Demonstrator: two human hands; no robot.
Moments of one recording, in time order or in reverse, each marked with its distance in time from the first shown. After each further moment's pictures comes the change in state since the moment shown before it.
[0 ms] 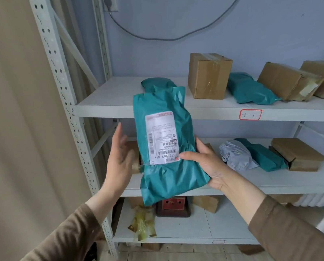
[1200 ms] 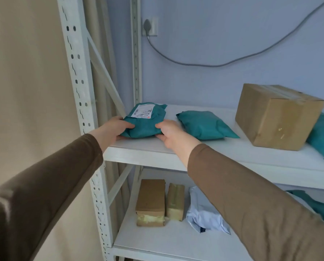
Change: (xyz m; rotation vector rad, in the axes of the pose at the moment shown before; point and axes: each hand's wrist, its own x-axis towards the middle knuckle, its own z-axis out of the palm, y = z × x) left_hand 0.350 -0.055 -0.126 0.033 0.111 -0.646; right_hand 0.391 -0.050 0.141 -0.127 0.227 0.078
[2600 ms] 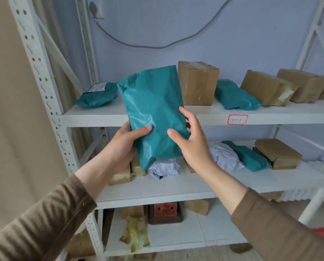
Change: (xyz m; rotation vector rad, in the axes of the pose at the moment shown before) left_hand -0.317 -0.061 0.096 -0.562 -0.678 0.201; right_hand -0.322 0.065 -0.176 -0.472 0.277 -0.662
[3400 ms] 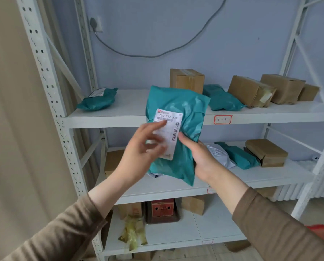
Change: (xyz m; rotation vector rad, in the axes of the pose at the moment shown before) left_hand -0.071 -0.024 0.062 0.647 -0.010 0.436; right_hand -0.053 -0.021 -0.052 0.729 -0.160 0.576
